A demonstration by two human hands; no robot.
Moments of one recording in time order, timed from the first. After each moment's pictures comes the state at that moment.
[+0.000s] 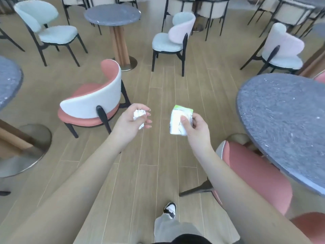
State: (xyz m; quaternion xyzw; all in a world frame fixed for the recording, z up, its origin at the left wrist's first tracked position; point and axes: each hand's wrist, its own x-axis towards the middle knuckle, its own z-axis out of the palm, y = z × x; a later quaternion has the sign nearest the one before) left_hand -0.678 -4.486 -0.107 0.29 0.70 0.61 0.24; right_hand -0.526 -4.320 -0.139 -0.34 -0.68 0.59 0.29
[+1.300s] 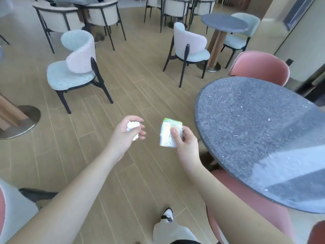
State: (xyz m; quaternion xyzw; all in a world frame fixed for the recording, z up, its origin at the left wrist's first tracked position) left_hand -0.962 -3.979 -0.122 0.41 0.58 0.53 0.45; right_hand -0.756 -3.950 -0.149 -0.53 -0.54 0.48 0.45
